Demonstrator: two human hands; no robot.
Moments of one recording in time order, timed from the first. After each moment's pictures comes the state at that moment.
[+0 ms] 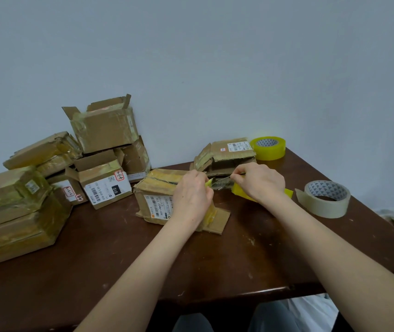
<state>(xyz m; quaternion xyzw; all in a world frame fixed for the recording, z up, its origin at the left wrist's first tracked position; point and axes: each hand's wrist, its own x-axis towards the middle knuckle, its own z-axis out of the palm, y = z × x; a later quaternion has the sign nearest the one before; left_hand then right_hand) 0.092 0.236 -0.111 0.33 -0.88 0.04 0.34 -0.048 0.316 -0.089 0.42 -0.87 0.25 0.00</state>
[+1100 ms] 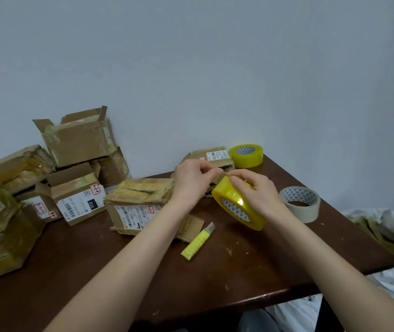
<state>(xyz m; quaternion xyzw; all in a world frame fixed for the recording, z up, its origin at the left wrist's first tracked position) 0.039 0.260 -0.059 0.30 -0.85 -0.25 0.35 -0.081 0.365 -0.113 0.46 -0.72 0.51 -0.06</state>
